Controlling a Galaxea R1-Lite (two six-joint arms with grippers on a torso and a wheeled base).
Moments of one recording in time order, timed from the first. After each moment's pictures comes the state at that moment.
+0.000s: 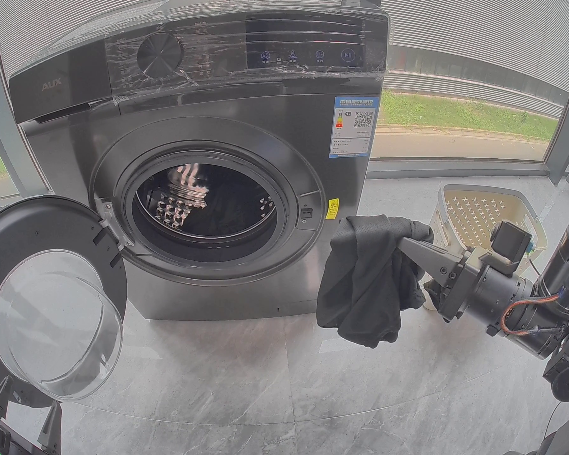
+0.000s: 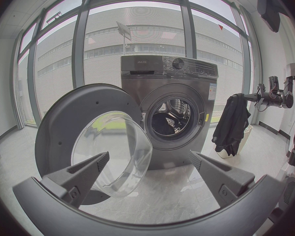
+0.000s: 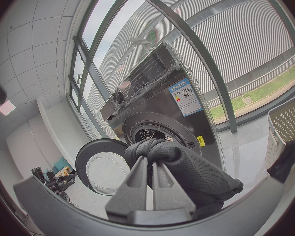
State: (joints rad) left arm -0.01 0.02 -0.02 0.00 0.02 0.00; right arm 0.65 1.57 -0.38 -1.30 0.12 0.37
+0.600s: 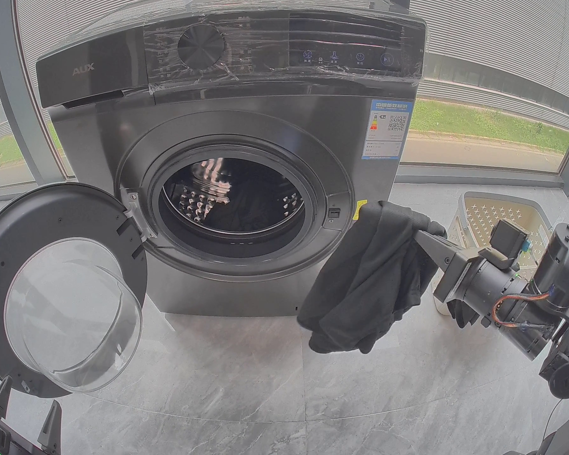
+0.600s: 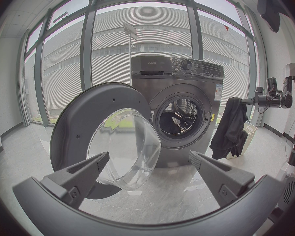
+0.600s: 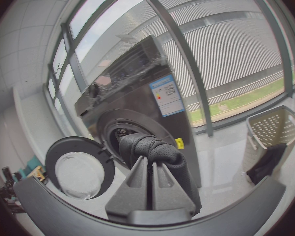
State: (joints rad) left arm -0.01 0.02 -0.02 0.00 0.02 0.00; right arm 0.64 1.59 -0.39 -1.24 -0.14 0.31
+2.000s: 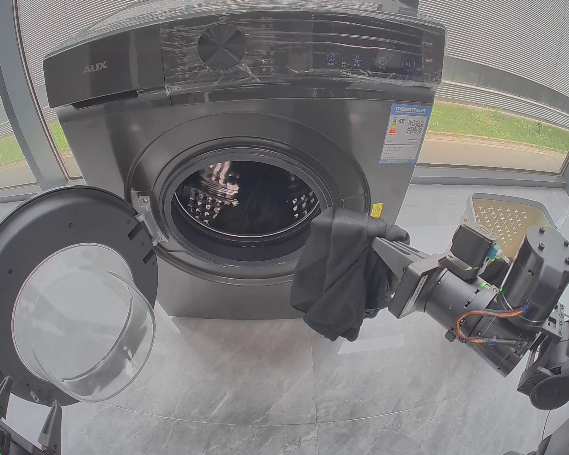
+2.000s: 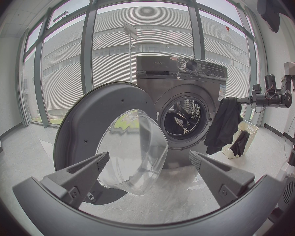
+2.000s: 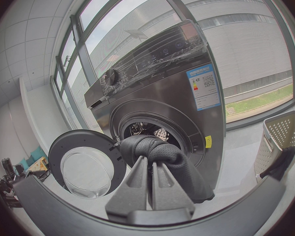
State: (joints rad) left arm 0.00 0.02 -0.02 0.00 0.02 0.00; right arm 0.80 1.66 -0.50 -1.20 -0.26 0.24
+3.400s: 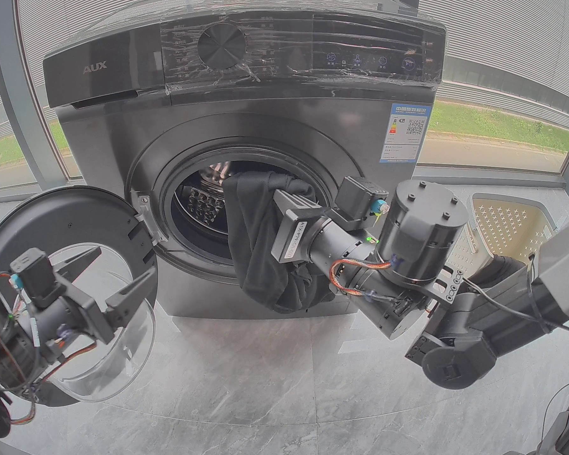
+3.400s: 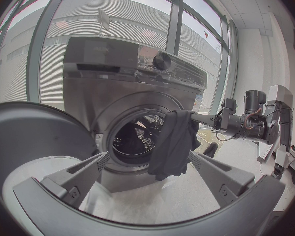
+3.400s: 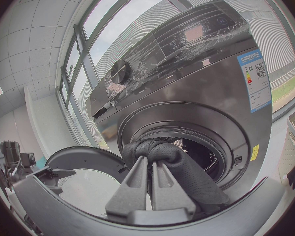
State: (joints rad) left arm -0.39 1.25 -0.23 -1.00 -0.01 -0.04; right arm 0.88 2.00 -1.00 -1.17 -0.29 0.25
